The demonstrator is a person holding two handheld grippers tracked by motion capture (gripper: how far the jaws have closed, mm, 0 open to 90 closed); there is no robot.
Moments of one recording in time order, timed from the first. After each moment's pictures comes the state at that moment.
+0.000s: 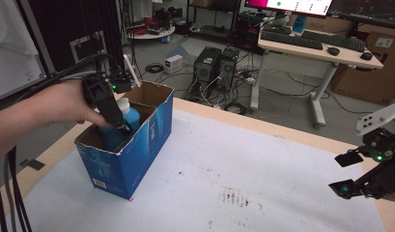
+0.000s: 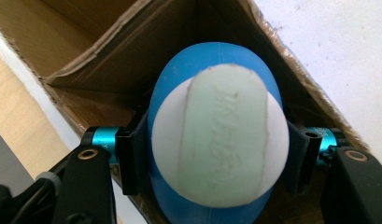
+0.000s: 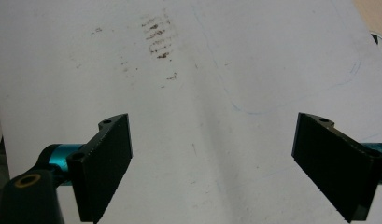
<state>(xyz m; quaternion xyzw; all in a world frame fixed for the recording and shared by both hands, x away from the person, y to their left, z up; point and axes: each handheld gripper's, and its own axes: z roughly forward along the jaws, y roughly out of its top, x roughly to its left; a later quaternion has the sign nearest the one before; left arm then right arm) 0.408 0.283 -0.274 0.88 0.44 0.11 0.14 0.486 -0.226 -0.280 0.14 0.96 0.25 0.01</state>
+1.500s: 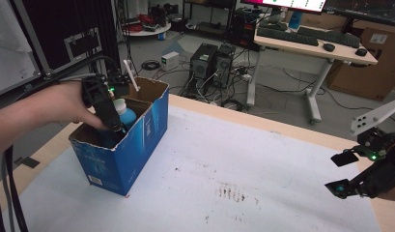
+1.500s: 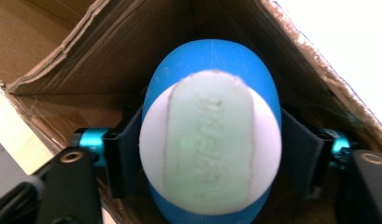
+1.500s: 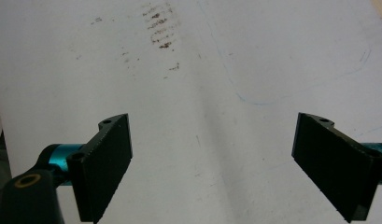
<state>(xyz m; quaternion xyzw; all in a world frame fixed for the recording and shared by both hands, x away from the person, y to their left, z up) 0.411 0.279 -0.284 0.89 0.42 0.10 0.12 0.480 -0.230 -0.286 0.15 0.96 0.24 0.01</state>
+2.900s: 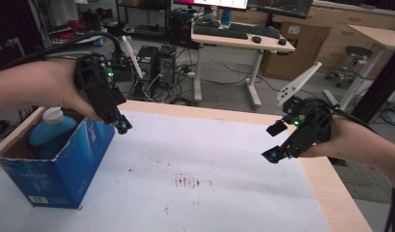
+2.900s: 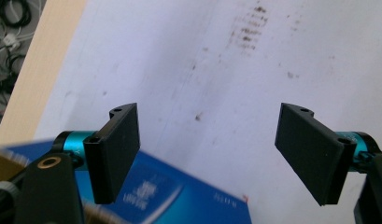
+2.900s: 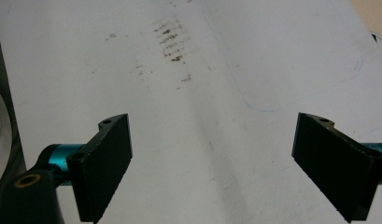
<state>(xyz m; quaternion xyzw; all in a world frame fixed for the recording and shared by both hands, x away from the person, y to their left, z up) 0.428 0.148 -0.227 0.96 0.20 0.10 0.16 0.453 -0.227 -0.270 0.16 0.95 0.26 0.03</state>
